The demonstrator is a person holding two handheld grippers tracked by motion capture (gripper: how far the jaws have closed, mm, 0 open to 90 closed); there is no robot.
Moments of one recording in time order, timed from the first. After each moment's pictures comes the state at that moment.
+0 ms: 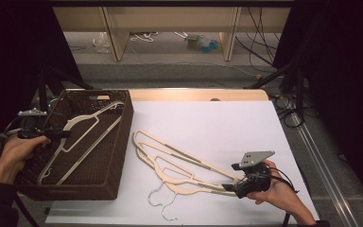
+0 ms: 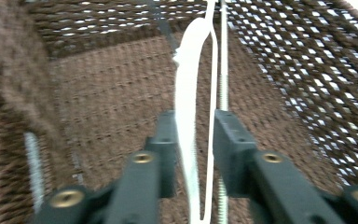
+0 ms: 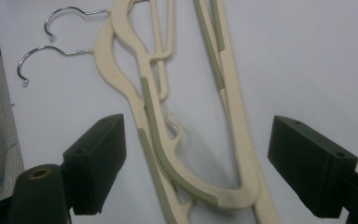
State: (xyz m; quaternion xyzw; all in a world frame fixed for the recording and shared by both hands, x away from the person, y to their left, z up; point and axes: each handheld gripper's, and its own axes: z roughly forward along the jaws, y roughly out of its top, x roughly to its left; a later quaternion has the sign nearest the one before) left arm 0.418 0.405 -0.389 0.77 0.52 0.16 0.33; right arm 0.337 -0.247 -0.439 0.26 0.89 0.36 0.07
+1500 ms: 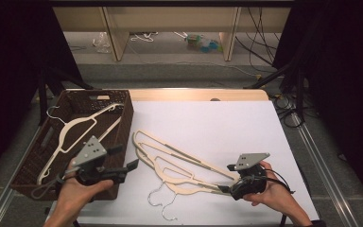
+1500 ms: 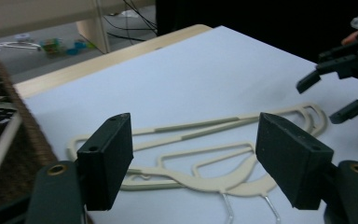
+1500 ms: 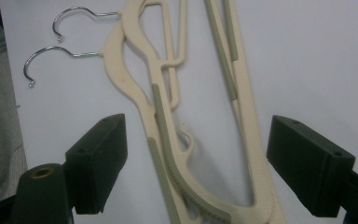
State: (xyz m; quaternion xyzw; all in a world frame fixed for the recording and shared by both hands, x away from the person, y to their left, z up) left arm 0.296 0.188 -0.370 0.77 0.35 0.18 0.50; right arm 0.333 -0.233 -0.440 0.24 0.90 0.37 0.08
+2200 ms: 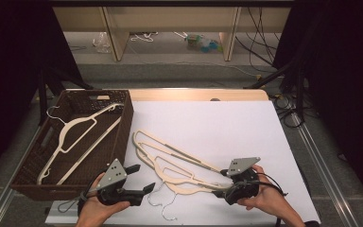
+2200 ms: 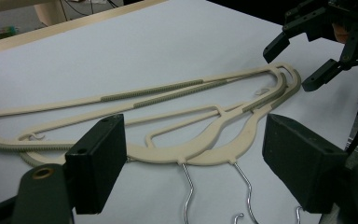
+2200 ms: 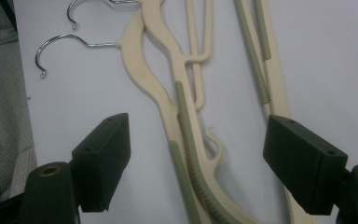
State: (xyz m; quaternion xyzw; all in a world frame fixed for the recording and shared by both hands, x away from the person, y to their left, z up) left arm 0.281 0.164 -0.428 0.79 0.32 0.16 0.50; right arm 0.327 -0.217 -0.450 0.21 0.91 0.35 0.07
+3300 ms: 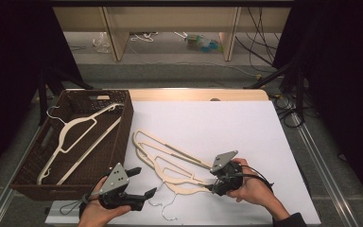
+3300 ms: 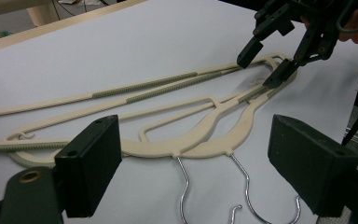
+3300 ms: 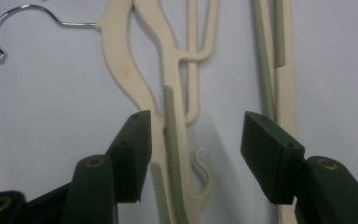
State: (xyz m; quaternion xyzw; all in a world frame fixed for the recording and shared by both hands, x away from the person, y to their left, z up) left arm 0.277 0.162 -0.435 0.79 0.31 0.15 0.50; right arm 0.353 -0.180 -0.456 0.18 0.94 0.28 0.07
